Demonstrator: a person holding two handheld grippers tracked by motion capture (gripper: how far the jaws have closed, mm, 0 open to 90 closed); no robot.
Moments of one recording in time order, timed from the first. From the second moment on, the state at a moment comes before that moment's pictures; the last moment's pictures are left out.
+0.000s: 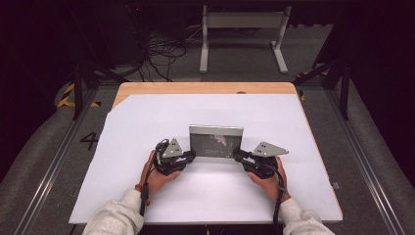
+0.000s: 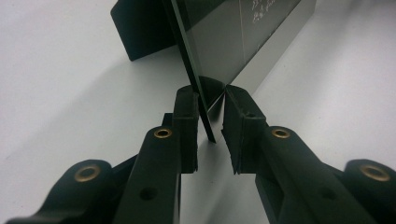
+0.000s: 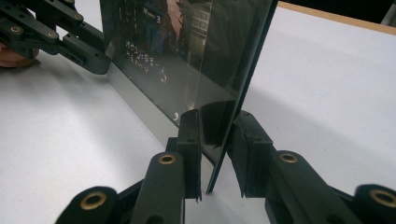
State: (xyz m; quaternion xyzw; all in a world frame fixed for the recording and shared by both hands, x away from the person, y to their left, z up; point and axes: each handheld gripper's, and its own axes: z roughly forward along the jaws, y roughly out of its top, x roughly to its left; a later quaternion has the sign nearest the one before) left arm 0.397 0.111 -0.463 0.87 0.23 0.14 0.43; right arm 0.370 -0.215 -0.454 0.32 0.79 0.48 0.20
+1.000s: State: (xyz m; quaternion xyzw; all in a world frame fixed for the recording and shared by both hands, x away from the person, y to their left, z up) left arm 0.390 0.114 -0.451 0.85 0.22 0.16 0.45; right arm 0.368 -0.211 -0.441 0.32 0.79 0.47 0.23
